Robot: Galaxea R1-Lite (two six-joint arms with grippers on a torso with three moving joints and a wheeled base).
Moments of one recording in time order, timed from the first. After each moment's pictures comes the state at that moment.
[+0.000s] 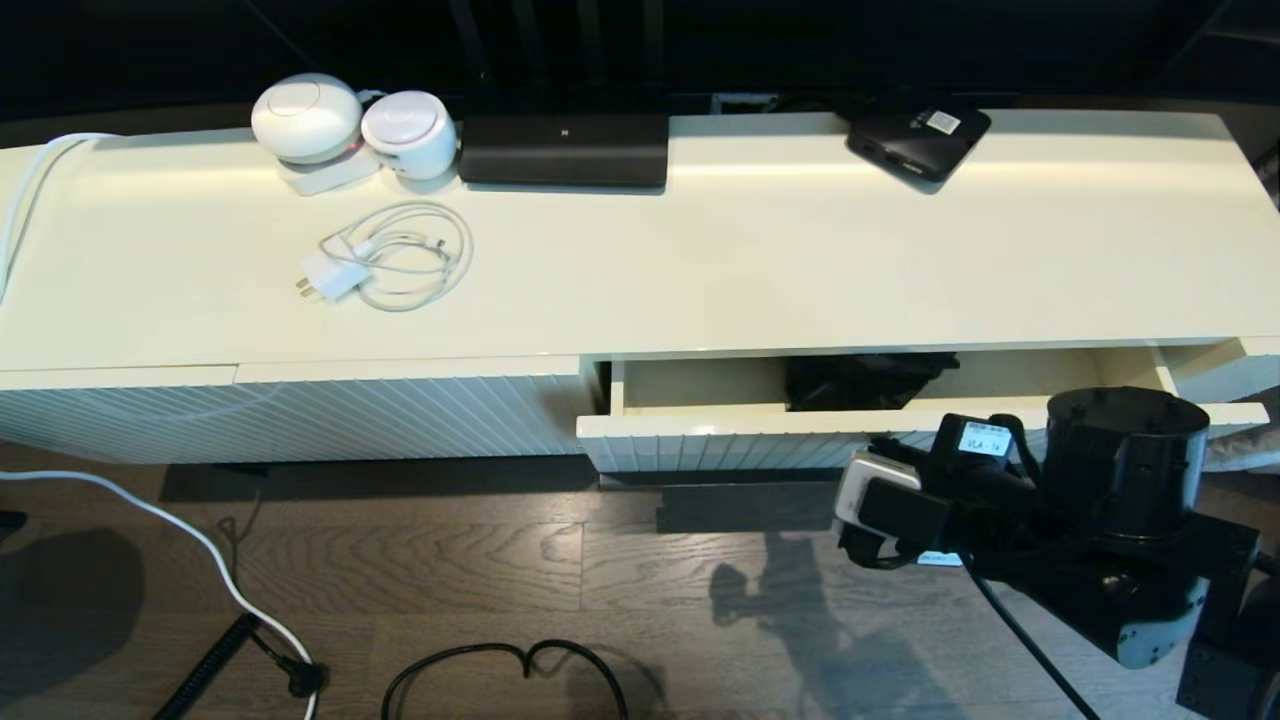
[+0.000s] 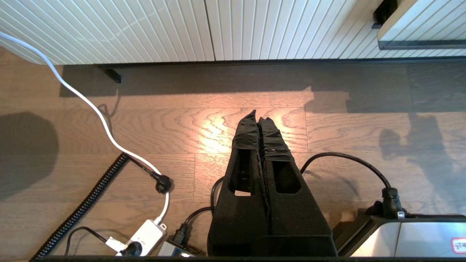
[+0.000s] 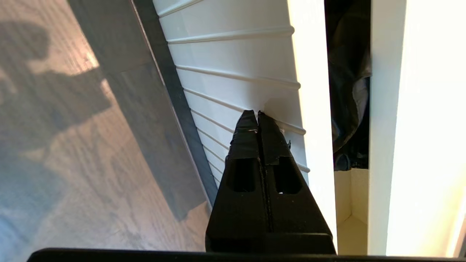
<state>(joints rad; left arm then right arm) 0.00 0.00 0.00 -0.01 0.00 -0.01 0.57 1.66 -0.57 -0.84 -0.33 -1.15</state>
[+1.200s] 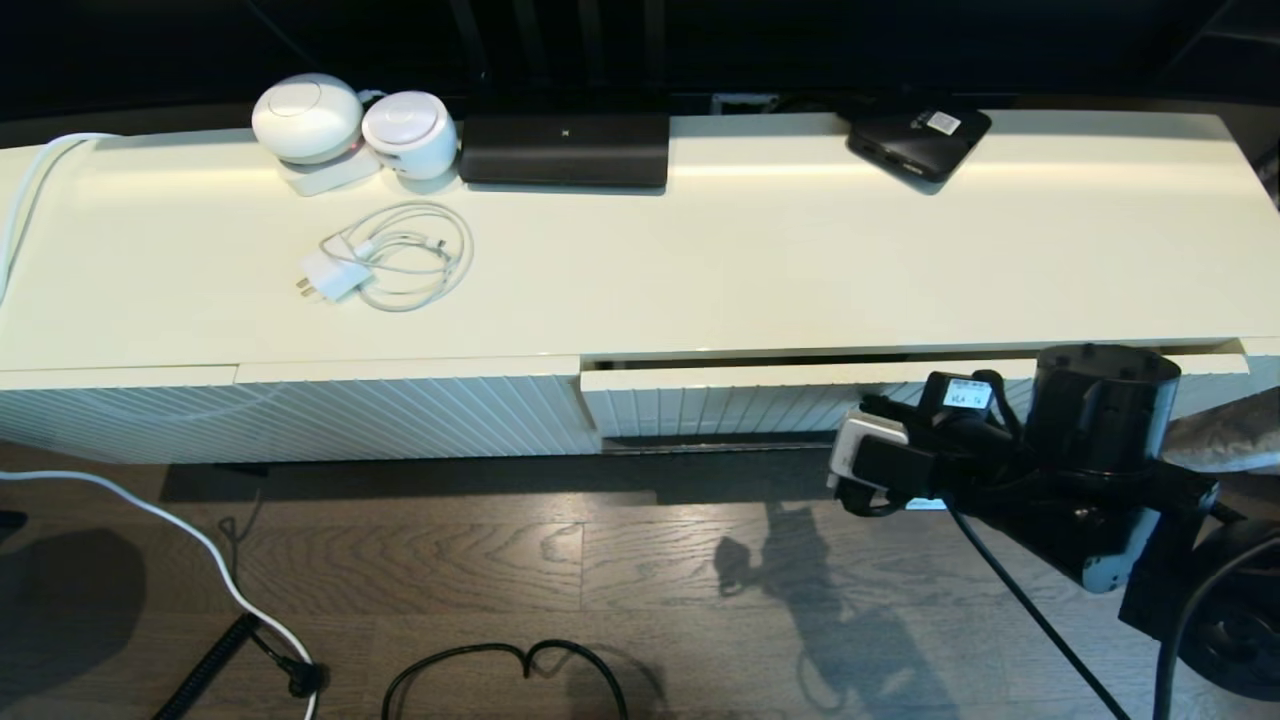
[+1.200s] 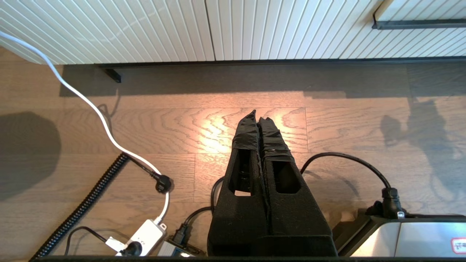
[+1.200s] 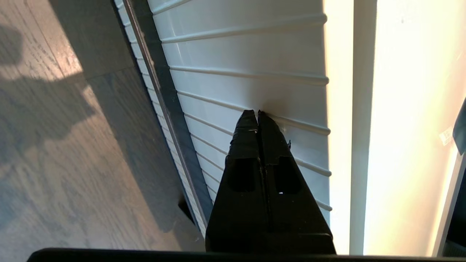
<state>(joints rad) 0.00 0.00 0.00 -0.01 0.00 -0.01 0.46 1.74 -0.67 -0.90 -0.21 -1.25</state>
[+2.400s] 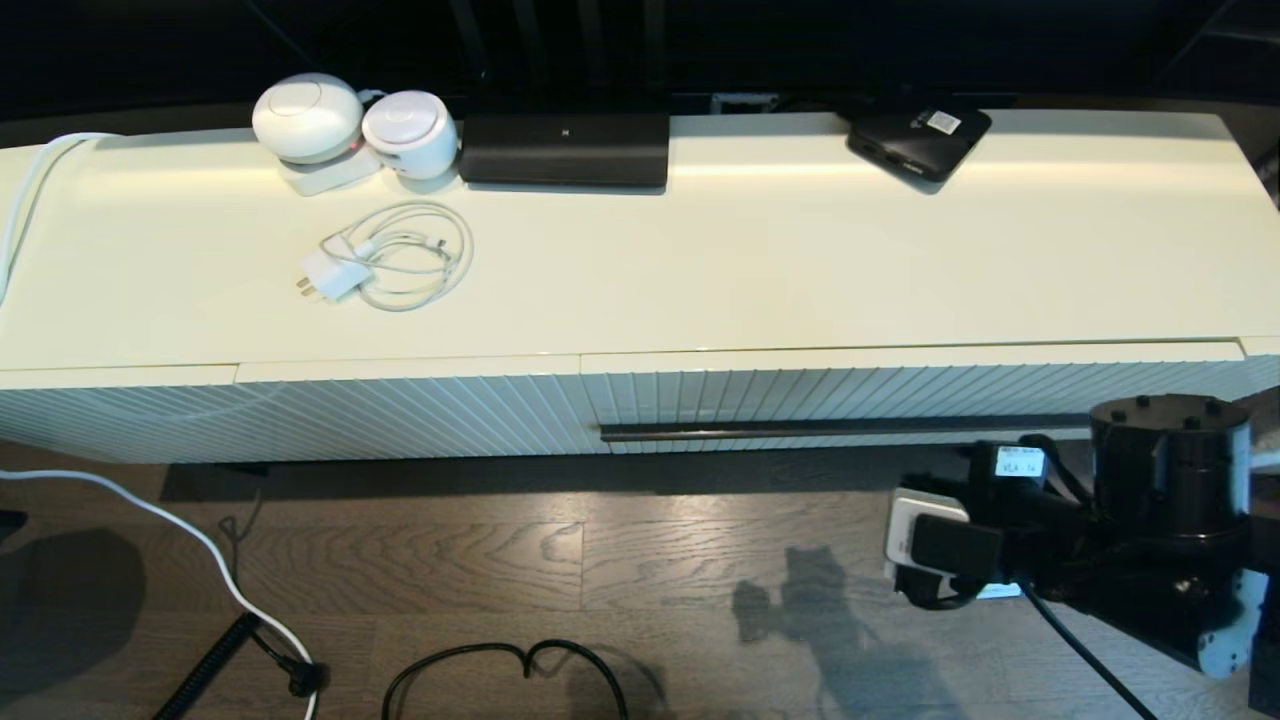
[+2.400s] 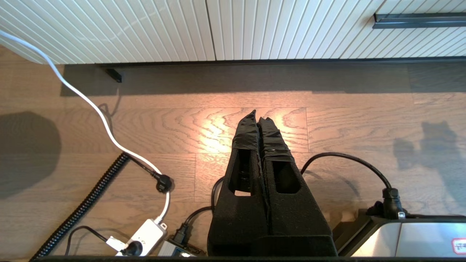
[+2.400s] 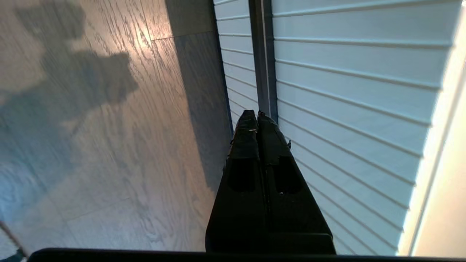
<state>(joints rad) 0.00 0.00 0.00 -0.01 0.00 -0.01 0.47 1.56 -0.53 -0.64 -0.19 -1.21</state>
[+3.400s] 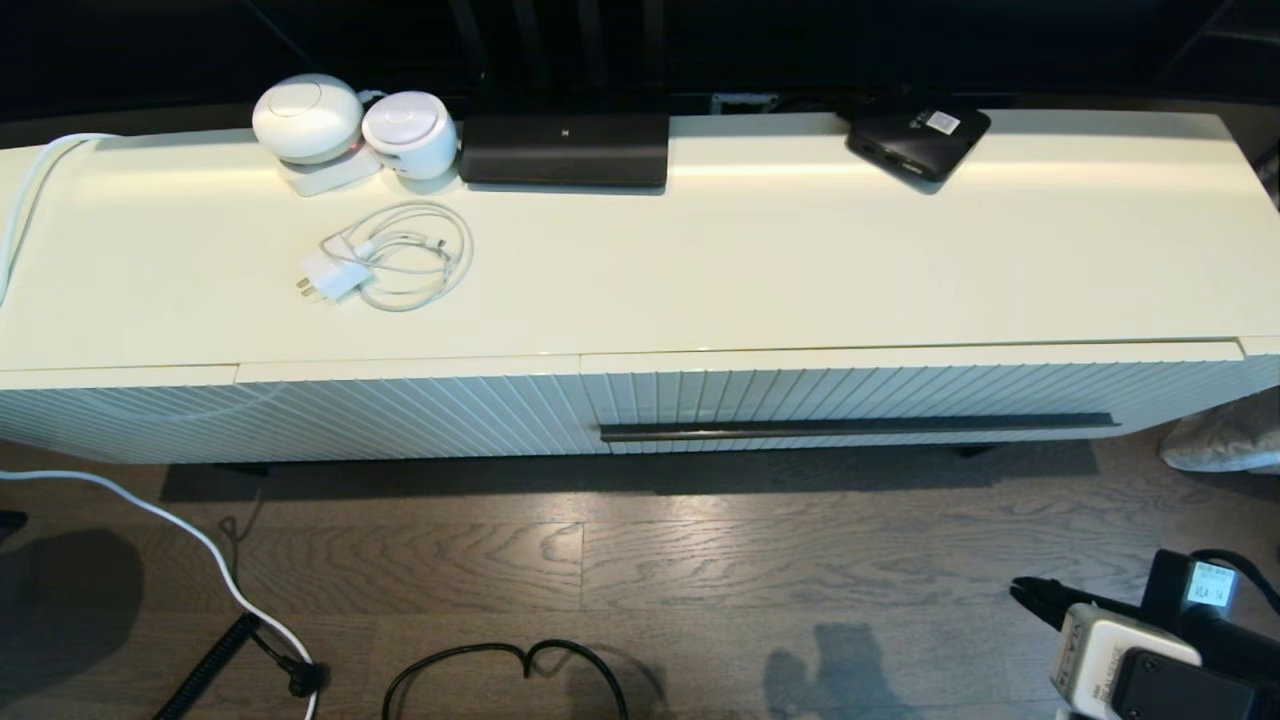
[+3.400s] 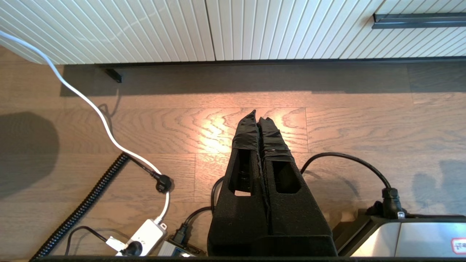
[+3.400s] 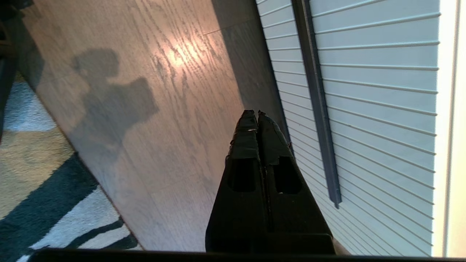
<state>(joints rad) 0.00 0.00 0.00 -0.01 0.00 -0.01 0.58 1.16 -0.33 -0.38 -0.24 -0.97</state>
